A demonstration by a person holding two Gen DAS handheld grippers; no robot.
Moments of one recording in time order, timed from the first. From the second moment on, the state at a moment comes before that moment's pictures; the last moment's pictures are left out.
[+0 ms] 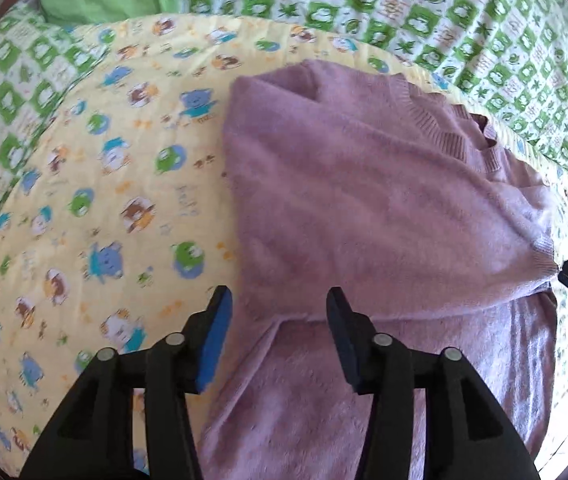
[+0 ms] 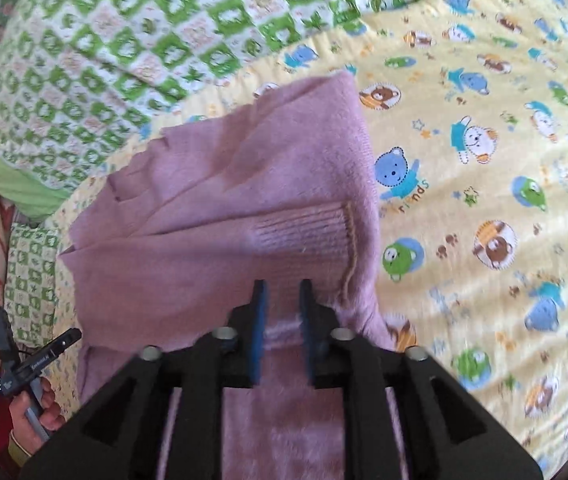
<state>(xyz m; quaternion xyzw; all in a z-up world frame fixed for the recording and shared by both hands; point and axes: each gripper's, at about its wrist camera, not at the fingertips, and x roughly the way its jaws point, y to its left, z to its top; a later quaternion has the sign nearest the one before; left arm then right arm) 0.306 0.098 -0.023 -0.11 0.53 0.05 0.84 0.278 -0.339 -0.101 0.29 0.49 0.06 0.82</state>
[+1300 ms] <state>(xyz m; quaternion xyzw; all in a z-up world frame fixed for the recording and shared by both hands) -0.030 0.076 -0.093 -0.16 0.60 -0.06 0.78 -0.043 -0.319 -0.130 0.28 0.52 0.06 0.80</state>
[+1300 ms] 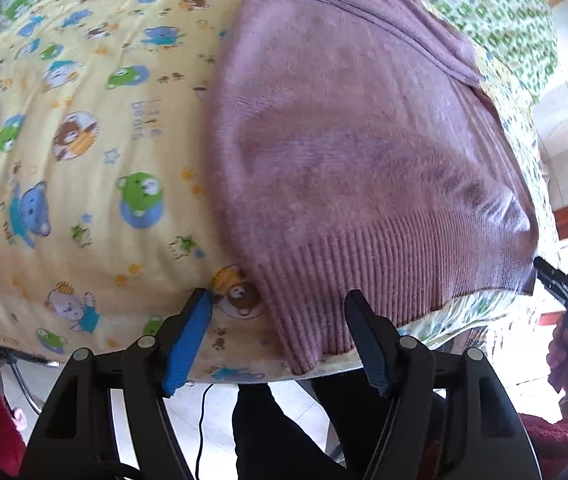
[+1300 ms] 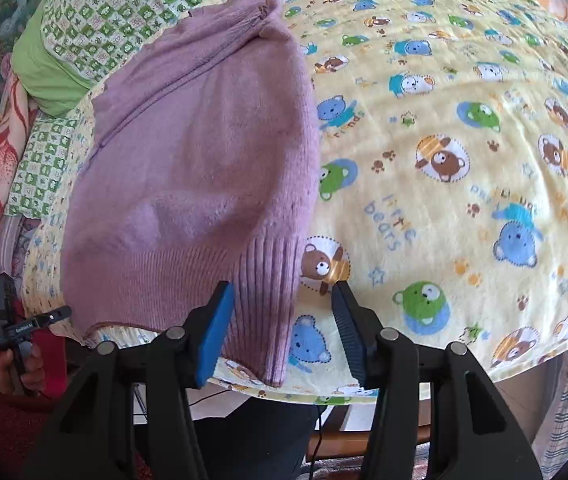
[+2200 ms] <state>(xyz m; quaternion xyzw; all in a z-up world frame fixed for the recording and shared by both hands) -0.014 0.073 -0.035 -0.23 0.50 -0.17 0.82 -0.046 -0.341 -0.116 0.44 0.45 0.18 0.76</state>
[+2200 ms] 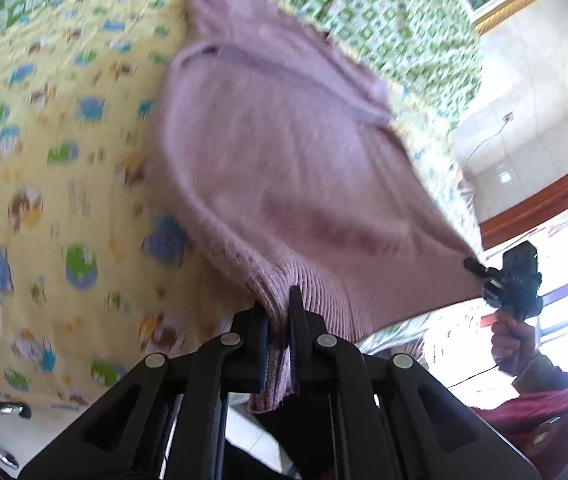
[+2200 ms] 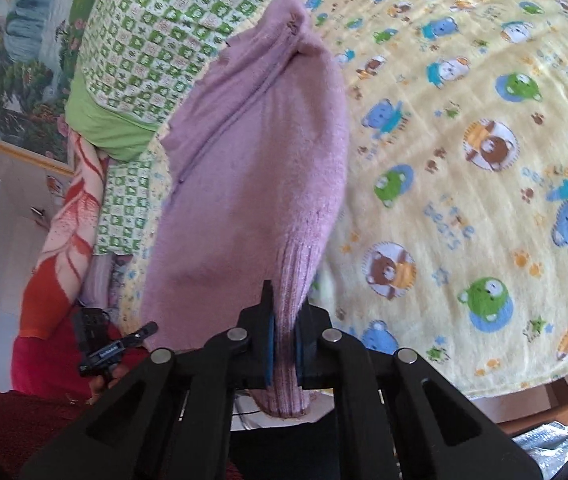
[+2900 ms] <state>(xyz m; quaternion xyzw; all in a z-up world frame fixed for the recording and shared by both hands) 0.236 0.097 0.044 -0.24 0.38 -0.13 0.88 0.187 -0.373 -0.022 0.45 0.32 0.23 0.80</state>
